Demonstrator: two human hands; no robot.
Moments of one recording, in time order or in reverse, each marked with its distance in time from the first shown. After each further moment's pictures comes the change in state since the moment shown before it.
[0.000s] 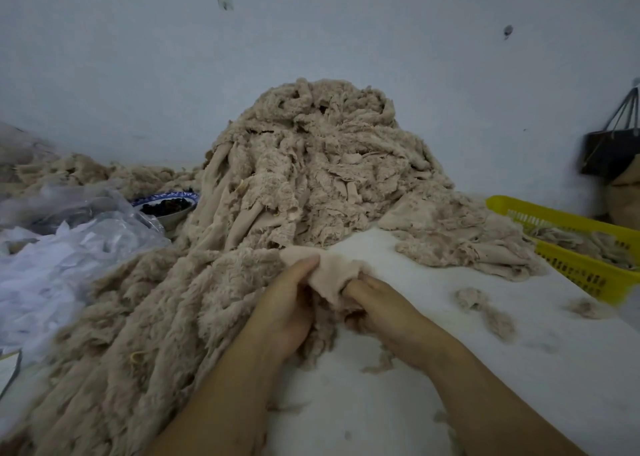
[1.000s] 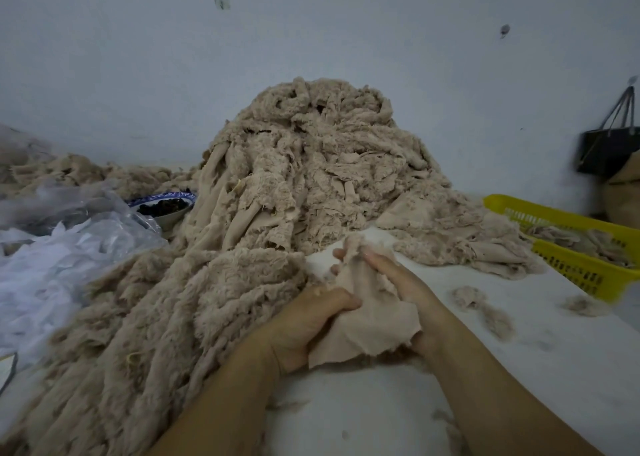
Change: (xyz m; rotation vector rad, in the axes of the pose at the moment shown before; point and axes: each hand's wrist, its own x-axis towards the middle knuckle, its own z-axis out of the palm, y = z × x) left_hand -0.017 -0.011 0.006 0.389 -0.317 -0.165; right_hand -0.002 -0.008 -0.024 0.504 0.046 0.043
